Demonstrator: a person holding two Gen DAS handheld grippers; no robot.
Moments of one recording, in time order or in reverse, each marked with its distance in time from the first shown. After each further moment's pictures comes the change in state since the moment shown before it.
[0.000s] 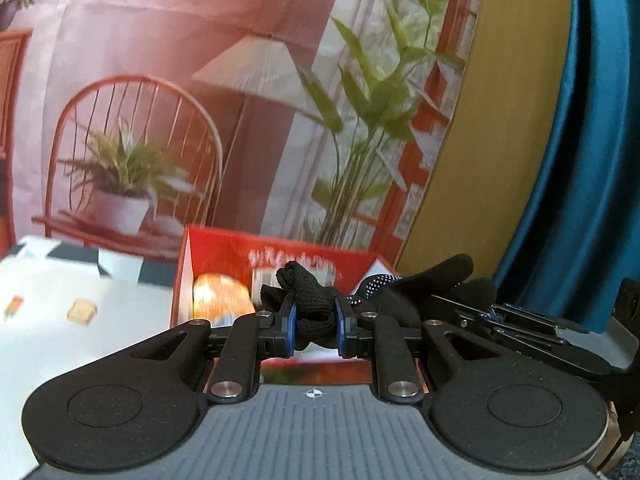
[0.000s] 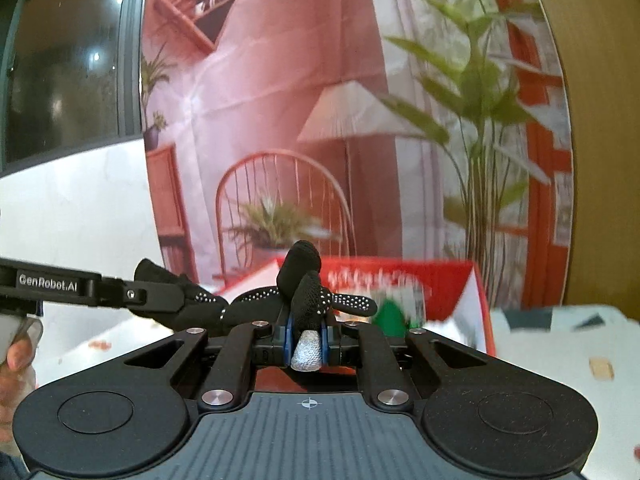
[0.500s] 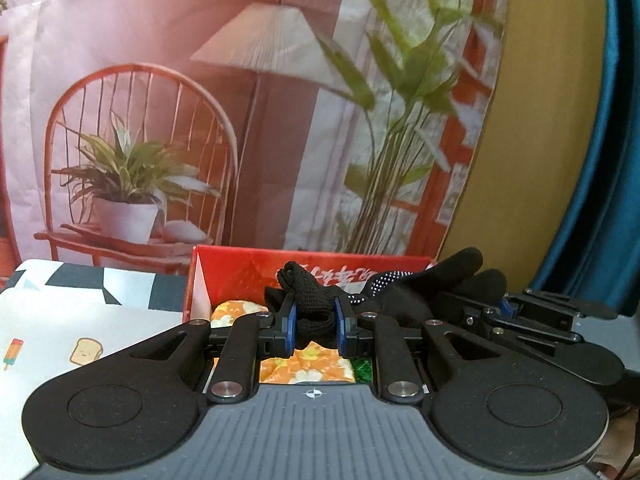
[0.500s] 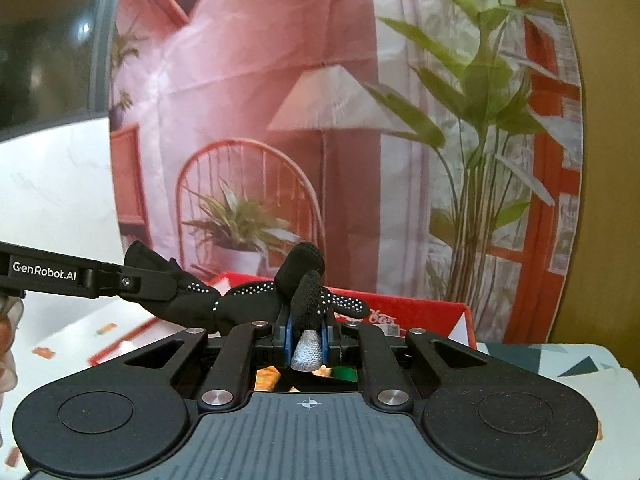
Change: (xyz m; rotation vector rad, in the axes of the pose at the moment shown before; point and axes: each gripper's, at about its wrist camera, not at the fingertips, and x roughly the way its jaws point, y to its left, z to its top) left arm 0.086 0.023 0.035 0.050 0.102 0.087; right arm 0.094 -0.023 0.025 -0.067 0.088 -0.101
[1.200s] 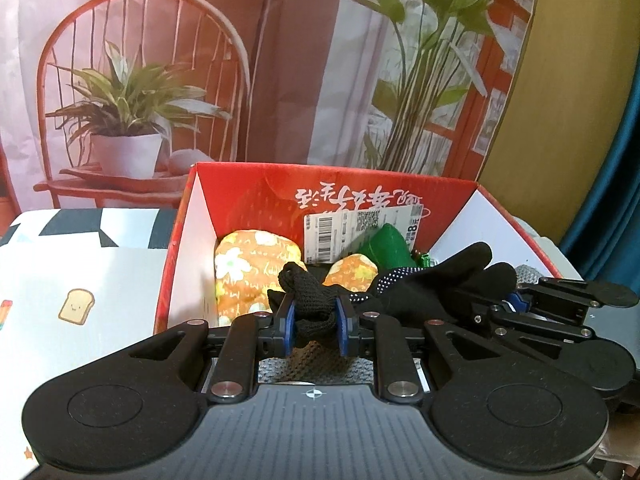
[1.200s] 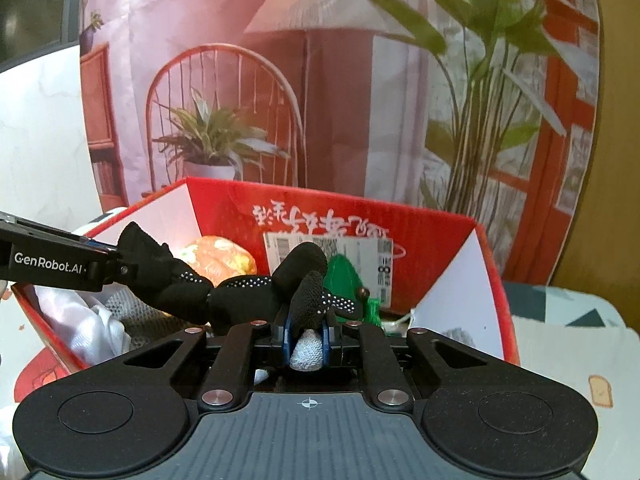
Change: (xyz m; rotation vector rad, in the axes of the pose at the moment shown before) left arm 0.060 0.013 -0.019 0.008 0.202 0.059; right arm 0.055 -0.006 -0.041 0.009 0.220 -0.044
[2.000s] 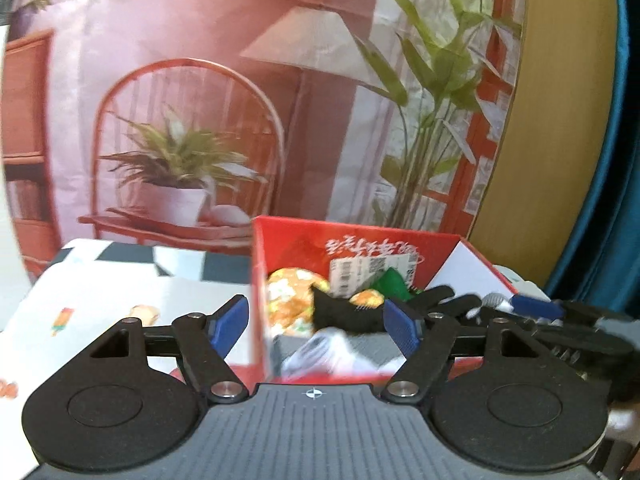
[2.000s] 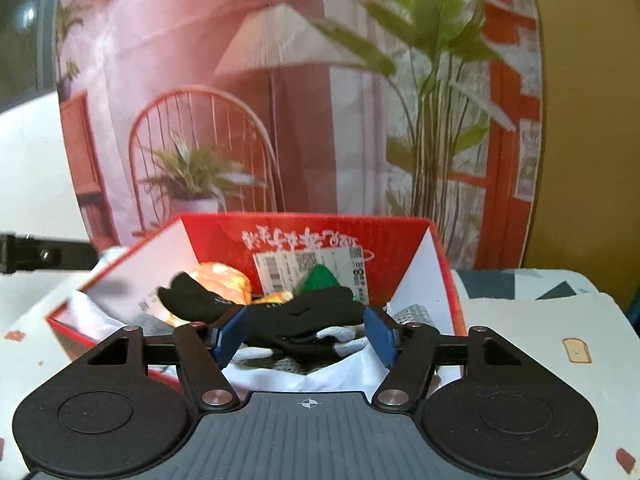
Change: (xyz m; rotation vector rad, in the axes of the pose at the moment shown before) left arm -0.110 0.017 -0.038 -0.037 -0.213 0.034; right arm -0.071 -0.003 -0.013 0.114 -0.138 -0.037
